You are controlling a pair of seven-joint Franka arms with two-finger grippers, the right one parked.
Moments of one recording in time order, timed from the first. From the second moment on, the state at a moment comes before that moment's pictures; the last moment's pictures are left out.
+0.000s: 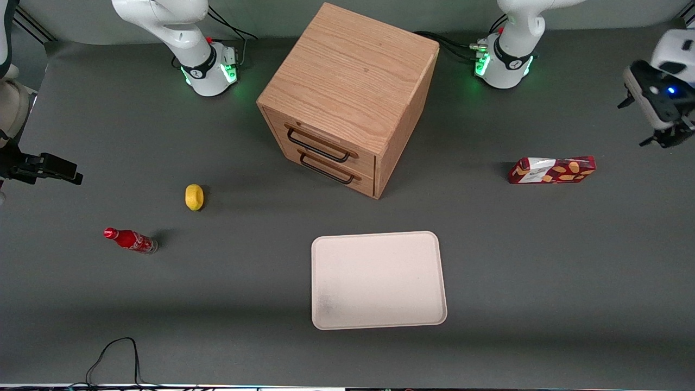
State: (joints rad) arm 0.15 -0.36 -0.02 -2.15 0.05 1.77 1.51
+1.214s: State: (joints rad) arm 0.15 -0.12 -0.02 -2.57 0.05 2.42 1.66
